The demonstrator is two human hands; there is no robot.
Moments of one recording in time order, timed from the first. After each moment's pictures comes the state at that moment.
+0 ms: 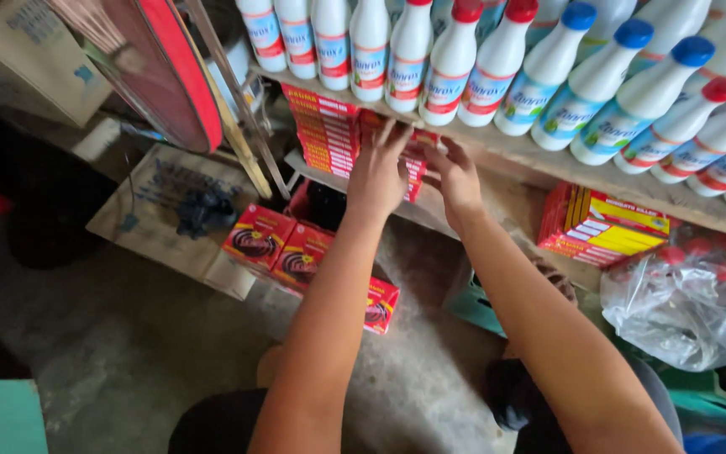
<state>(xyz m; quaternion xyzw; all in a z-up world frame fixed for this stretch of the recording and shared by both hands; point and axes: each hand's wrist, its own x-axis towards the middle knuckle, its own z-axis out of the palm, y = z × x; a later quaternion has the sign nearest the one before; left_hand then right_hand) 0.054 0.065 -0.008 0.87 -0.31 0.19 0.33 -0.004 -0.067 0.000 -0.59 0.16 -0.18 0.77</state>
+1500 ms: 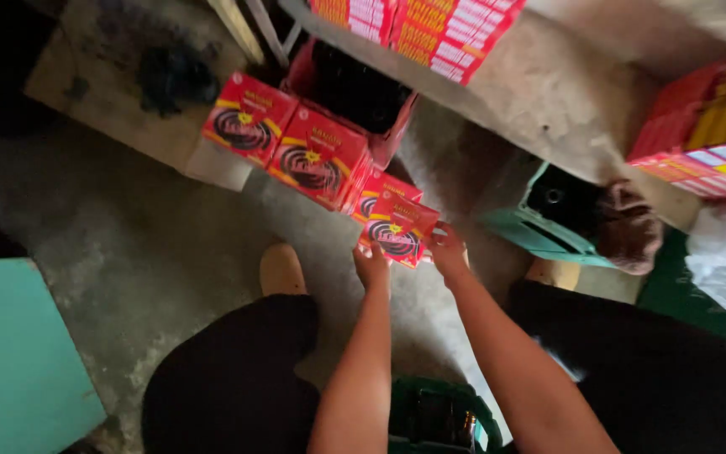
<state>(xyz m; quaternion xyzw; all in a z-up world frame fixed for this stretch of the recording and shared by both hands) -0.155 0.137 -0.502 0.62 0.43 -0.06 0.66 -0.163 -0.031 -0.465 -0.67 0.37 0.04 0.64</state>
